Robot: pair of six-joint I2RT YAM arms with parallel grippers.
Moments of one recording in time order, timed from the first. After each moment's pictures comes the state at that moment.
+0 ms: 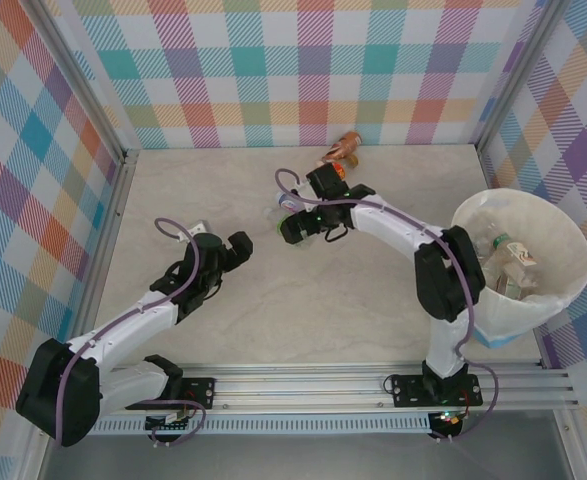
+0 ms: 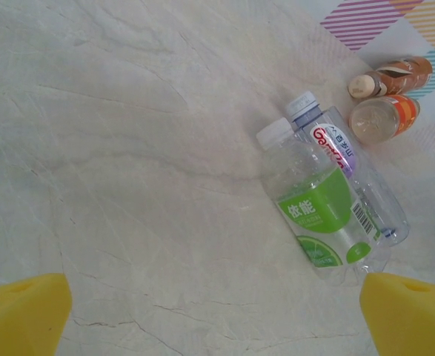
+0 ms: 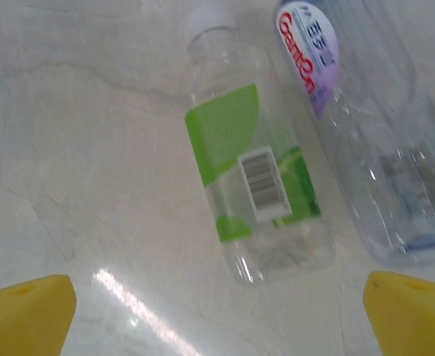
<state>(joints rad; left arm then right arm) -0.48 1.10 0.56 -0.06 -0.25 -0.85 0.62 1.93 1.54 -0.60 -0.19 0.06</state>
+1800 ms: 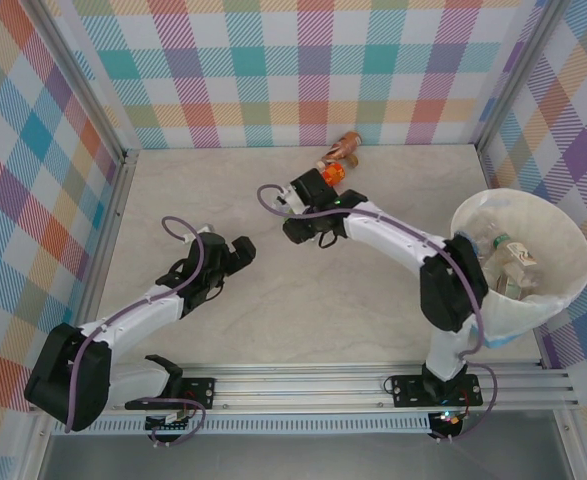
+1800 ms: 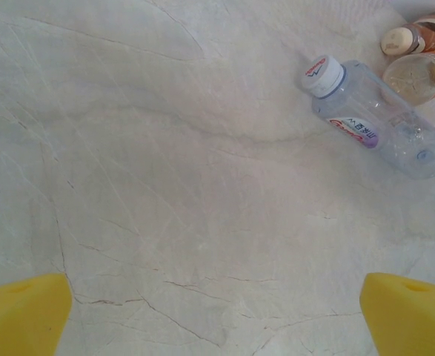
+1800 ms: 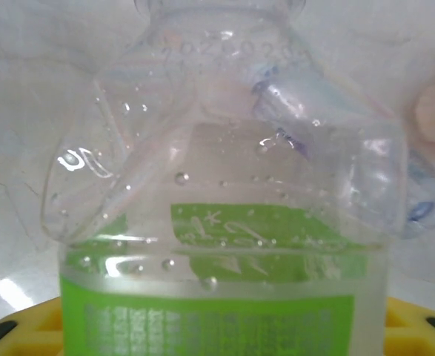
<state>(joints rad) -0.45 1.20 0.56 -0.06 -0.15 -0.87 0.72 1.75 1.48 -0.61 0.05 -0.09</state>
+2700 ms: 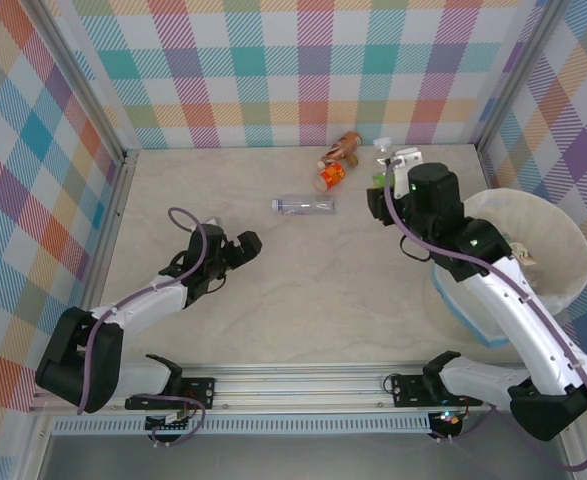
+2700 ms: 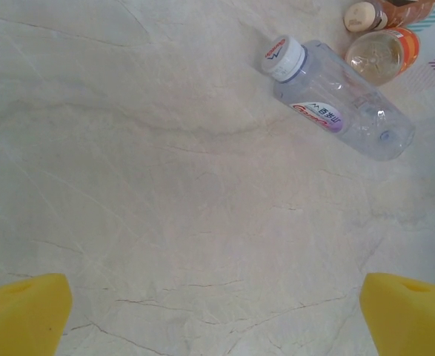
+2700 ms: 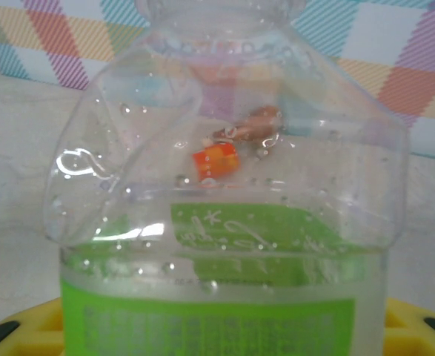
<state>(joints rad) -0.40 1.29 0.60 0.03 0.02 -0.82 0.50 1.09 1.36 -0.77 0.25 0.10</state>
